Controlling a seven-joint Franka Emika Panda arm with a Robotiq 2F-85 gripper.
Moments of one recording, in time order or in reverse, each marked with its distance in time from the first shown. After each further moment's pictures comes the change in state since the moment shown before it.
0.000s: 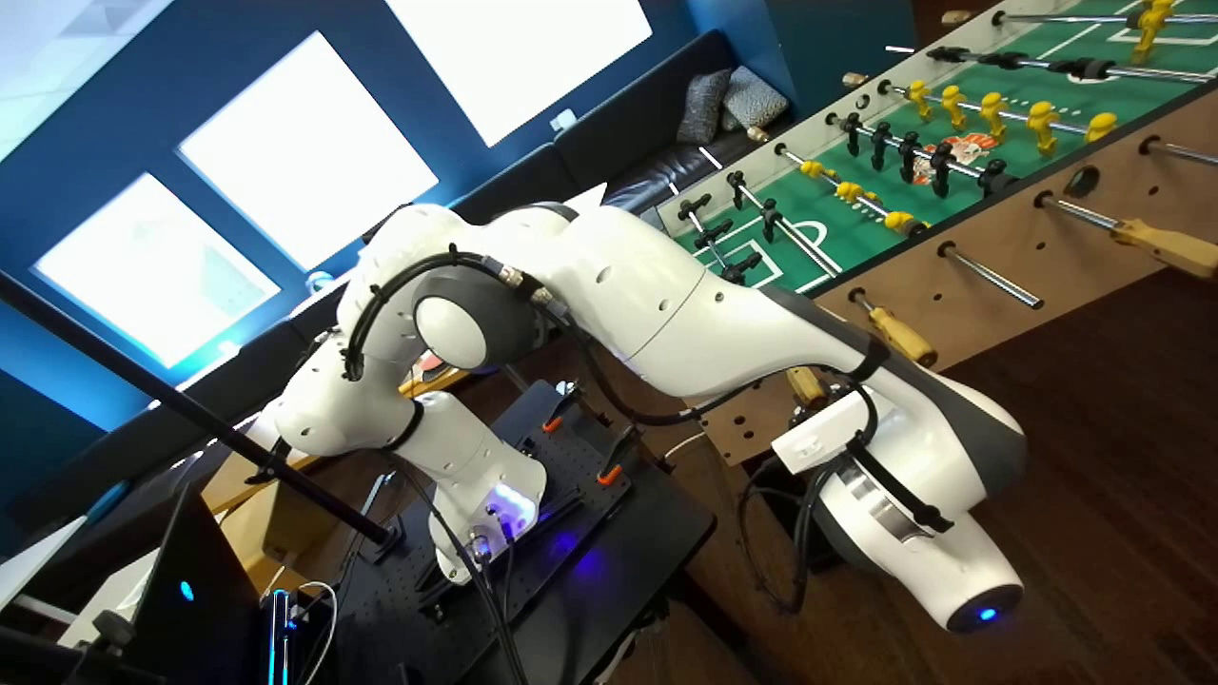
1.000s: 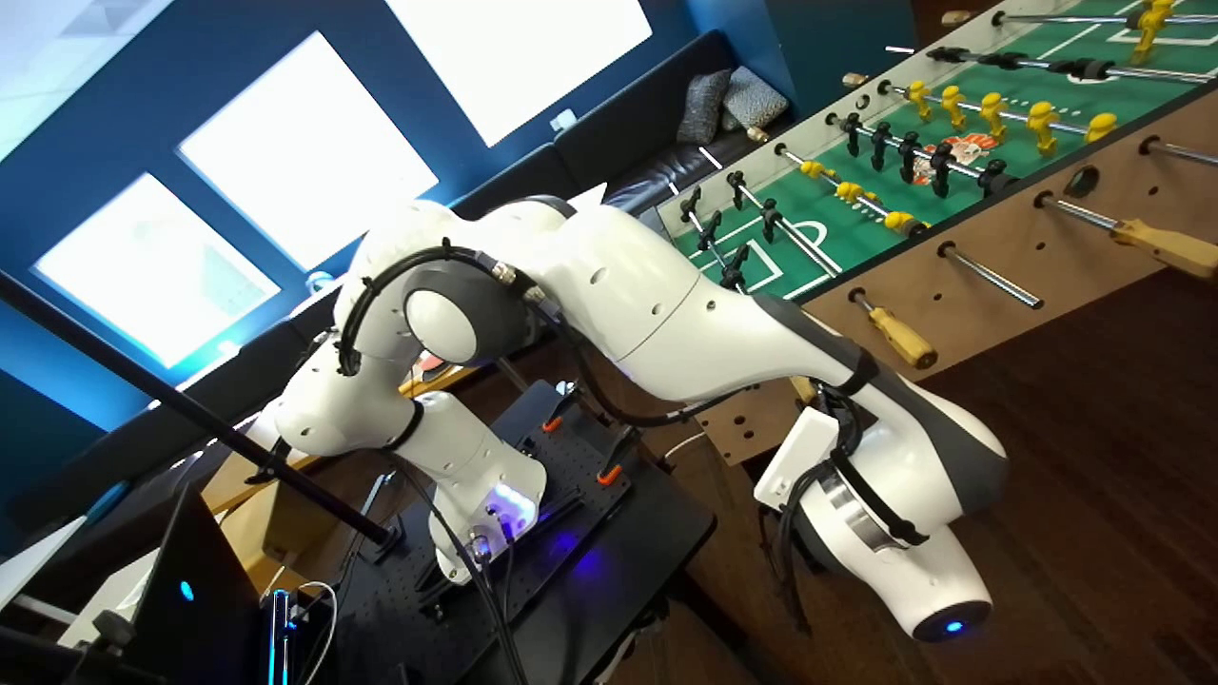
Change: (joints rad) arm -0.003 -0.028 -0.002 -0.083 0.057 0.029 -0.626
